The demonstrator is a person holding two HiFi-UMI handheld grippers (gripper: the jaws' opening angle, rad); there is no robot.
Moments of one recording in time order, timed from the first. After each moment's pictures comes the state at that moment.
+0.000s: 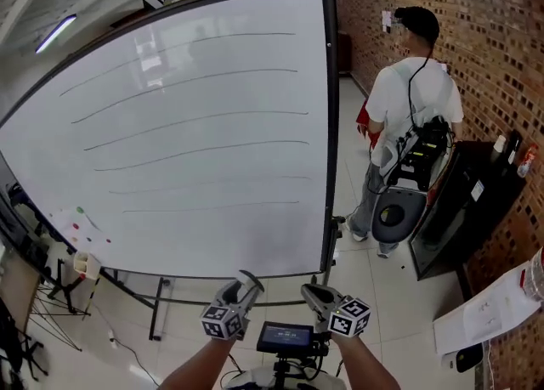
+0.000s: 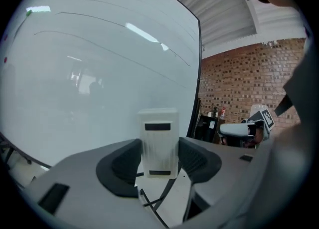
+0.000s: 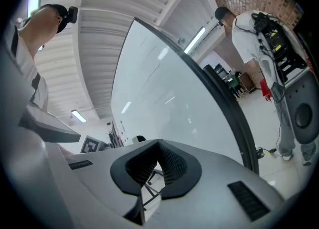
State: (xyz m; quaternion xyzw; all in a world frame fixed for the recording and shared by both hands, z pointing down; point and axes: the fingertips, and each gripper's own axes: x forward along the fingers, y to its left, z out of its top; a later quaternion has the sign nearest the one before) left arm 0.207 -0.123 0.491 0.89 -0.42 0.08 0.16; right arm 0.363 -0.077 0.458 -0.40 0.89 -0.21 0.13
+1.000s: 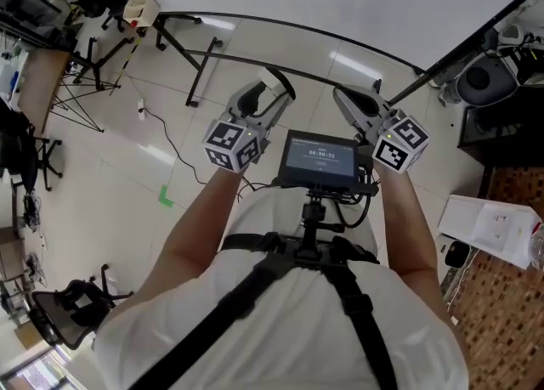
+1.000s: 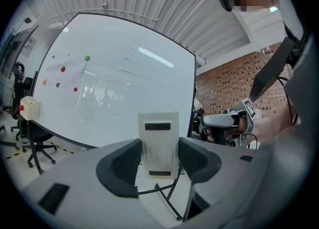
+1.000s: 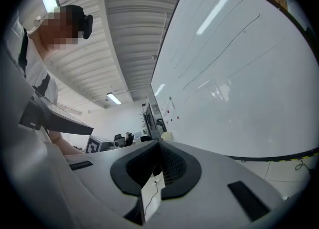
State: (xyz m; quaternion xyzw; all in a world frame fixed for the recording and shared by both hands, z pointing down) left arm -0.068 0.088 0.491 0.87 -0.47 0.02 0.11; right arm 0.047 0.083 0.439 -0.22 0.96 -0.16 0.05
